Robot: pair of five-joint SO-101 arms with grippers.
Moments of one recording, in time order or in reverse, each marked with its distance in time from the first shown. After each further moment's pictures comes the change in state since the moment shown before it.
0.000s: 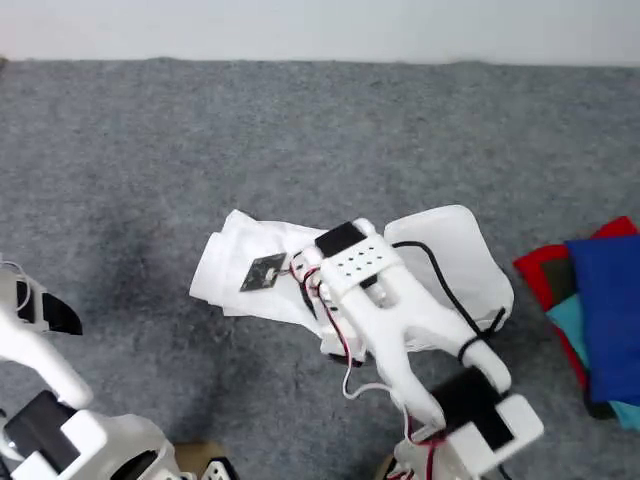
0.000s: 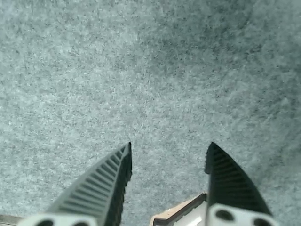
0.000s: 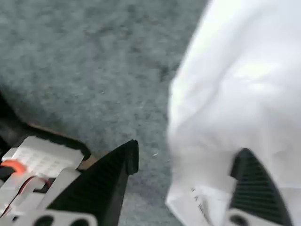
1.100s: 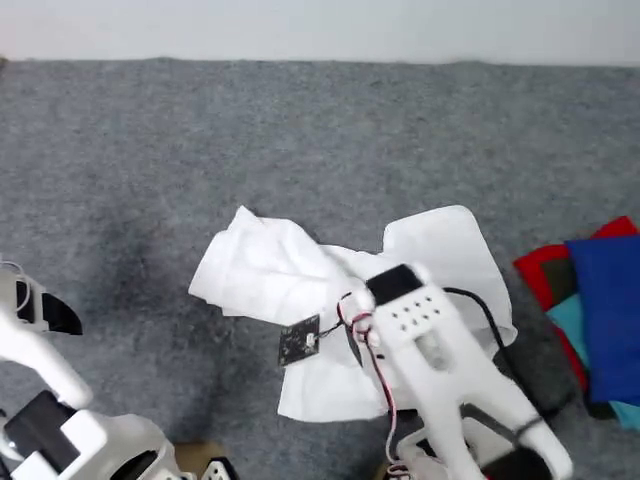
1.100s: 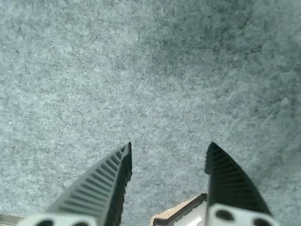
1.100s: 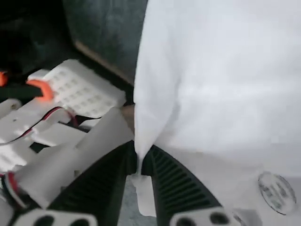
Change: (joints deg) left arm 0.0 0.0 0.0 0.0 0.0; right arm 3.5 -28.6 21.3 12.3 20.4
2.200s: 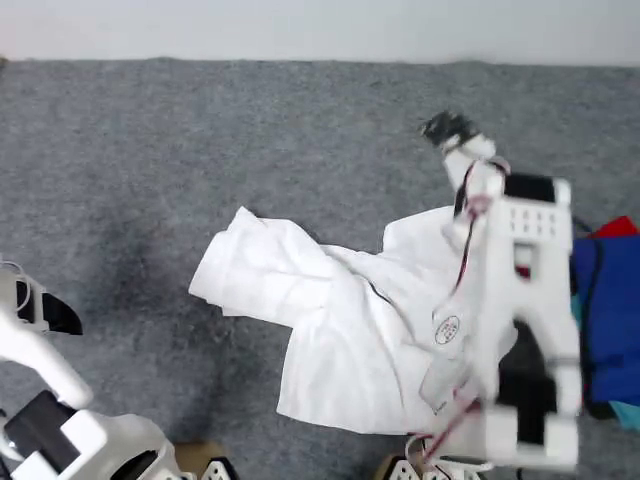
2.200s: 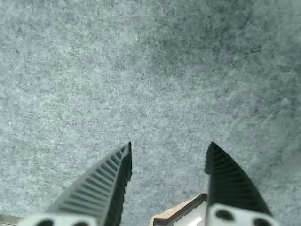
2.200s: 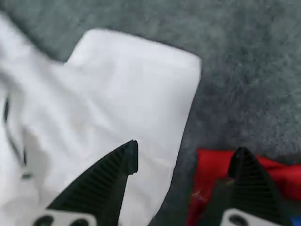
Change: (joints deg) left arm 0.0 0.0 0.0 0.0 0.0; right arm 35.4 30.2 -41.5 -26.9 -25.3
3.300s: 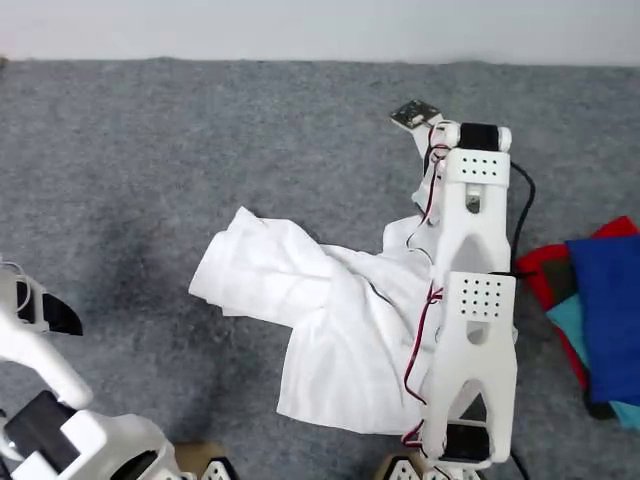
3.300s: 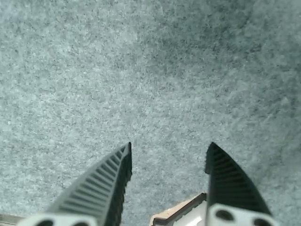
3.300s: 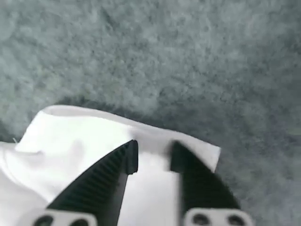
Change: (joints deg) left arm 0.0 0.0 0.2 0.0 0.0; right arm -4.0 66.9 -79.5 27.0 1.5
